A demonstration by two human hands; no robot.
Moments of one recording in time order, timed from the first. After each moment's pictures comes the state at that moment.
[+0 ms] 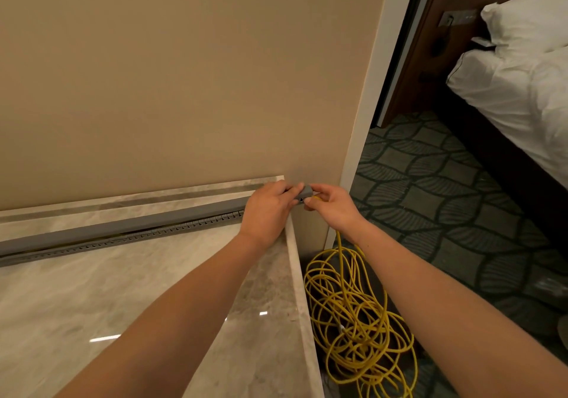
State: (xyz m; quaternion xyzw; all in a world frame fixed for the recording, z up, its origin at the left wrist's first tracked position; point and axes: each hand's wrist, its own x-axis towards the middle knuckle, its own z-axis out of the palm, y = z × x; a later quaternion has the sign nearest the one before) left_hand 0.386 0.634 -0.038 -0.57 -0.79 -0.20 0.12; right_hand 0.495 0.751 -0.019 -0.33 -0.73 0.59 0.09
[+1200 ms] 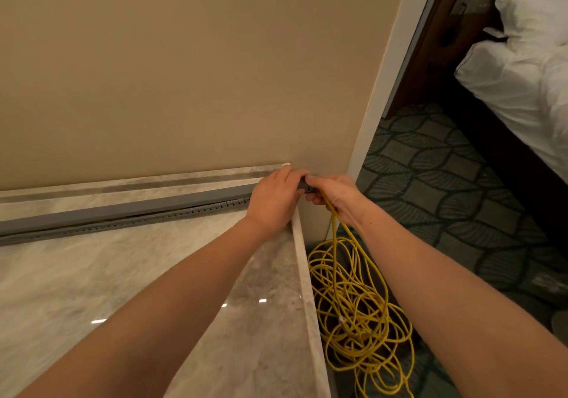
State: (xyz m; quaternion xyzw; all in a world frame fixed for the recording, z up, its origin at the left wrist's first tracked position) left_hand 0.387 0.634 -0.035 -0.54 -0.82 -0.21 0.04; right_hand 0.475 0.749 -0.017 -0.43 -0.60 0.67 0.08
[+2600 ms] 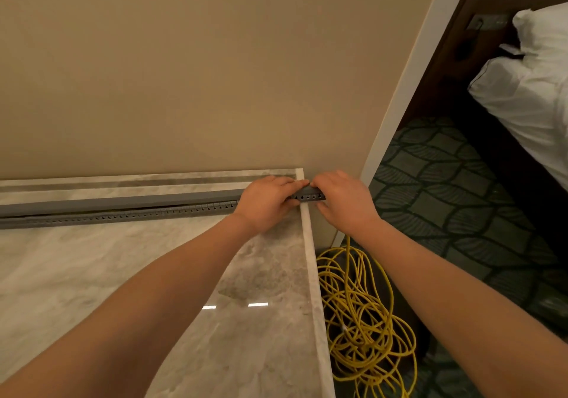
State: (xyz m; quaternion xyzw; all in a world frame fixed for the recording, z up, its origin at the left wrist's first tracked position) left_hand 0.354 0.605 -0.034 -0.60 -0.79 -0.16 0.05; right_hand 0.484 0.749 -0.021 -0.11 -0.98 0.04 0.15
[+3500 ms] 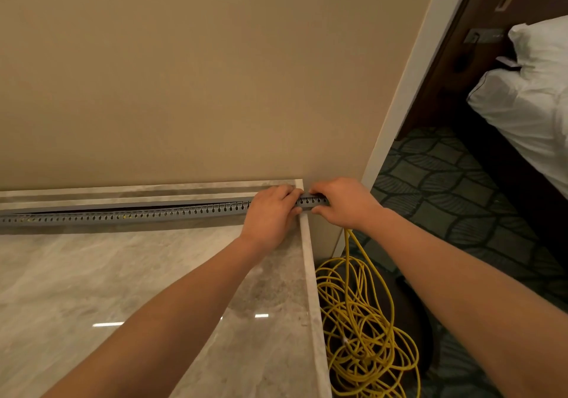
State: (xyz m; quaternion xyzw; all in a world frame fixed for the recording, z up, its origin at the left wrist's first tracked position) left_hand 0.374 0.610 -0.039 -0.53 -0.83 -0.15 0.09; right_hand 0.470 0.766 0.004 -0.08 -0.99 0.07 0.02
